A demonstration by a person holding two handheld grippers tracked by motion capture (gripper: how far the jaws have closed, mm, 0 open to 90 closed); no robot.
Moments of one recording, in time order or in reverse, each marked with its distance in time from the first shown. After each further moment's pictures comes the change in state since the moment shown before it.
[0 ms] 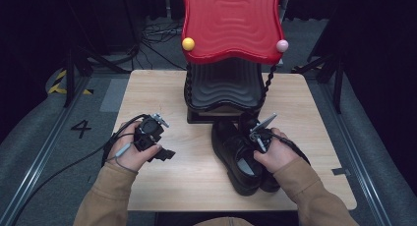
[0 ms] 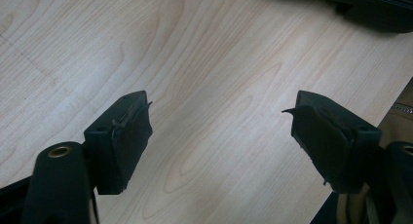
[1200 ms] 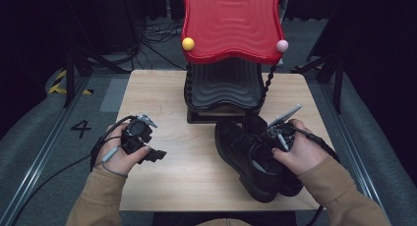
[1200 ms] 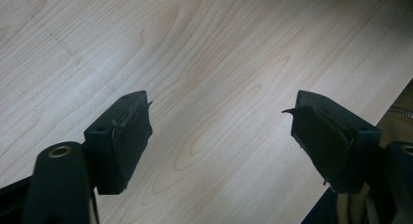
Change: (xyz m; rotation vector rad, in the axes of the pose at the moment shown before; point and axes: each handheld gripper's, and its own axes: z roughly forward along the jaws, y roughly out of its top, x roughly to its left) left arm 0.005 -0.021 -0.019 -0.036 0.027 -0.039; right arm 0.009 -0.034 -0.092 -0.026 0.027 -0.024
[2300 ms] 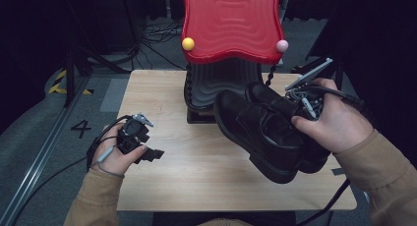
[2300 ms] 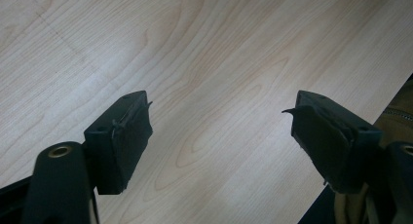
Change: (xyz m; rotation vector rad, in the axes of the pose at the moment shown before) left arm 0.003 -0.005 -0.005 -0.021 -0.009 -0.019; right arm 0.026 0.018 -0.129 -0.102 -0.031 -0.081
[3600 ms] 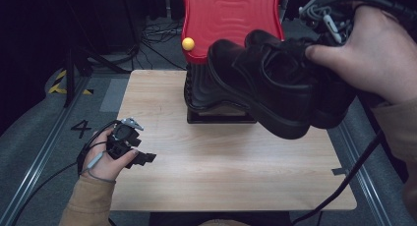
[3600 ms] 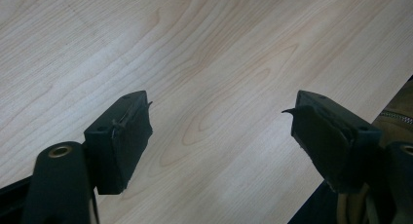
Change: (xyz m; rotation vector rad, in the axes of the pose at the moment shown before) left arm 0.008 -0.022 -0.007 -0.011 0.007 -0.049; right arm 0.032 0.059 -0.120 -0.096 -0.039 0.005
